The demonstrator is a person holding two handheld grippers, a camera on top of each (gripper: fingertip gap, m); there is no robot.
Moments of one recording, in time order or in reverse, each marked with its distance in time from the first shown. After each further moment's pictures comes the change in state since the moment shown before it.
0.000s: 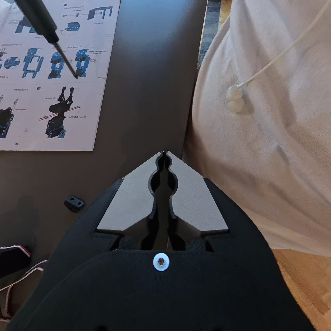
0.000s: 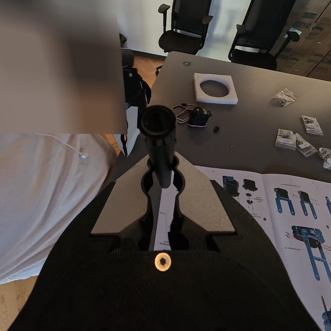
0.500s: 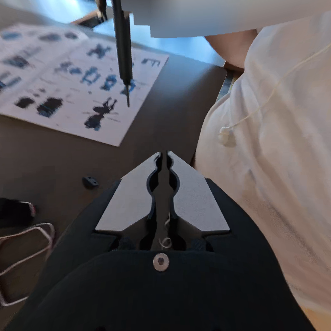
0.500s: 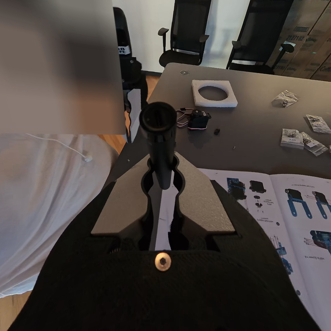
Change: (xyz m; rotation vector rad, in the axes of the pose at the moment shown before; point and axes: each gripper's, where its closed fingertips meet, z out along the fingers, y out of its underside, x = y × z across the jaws) left arm -0.020 -0.021 -0.035 0.239 -0.100 -0.259; right arm 0.005 0.011 0.008 0.088 -0.008 0.044
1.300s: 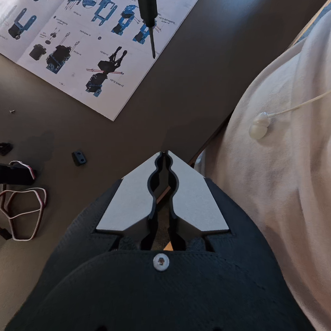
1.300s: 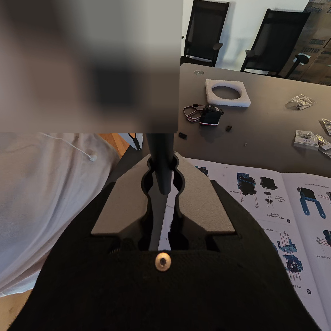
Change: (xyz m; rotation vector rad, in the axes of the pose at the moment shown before) left arm 0.006 0.032 0.030 -0.327 -0.377 -0.013; right arm -0.016 0.020 -0.016 0.034 -0.070 -0.045
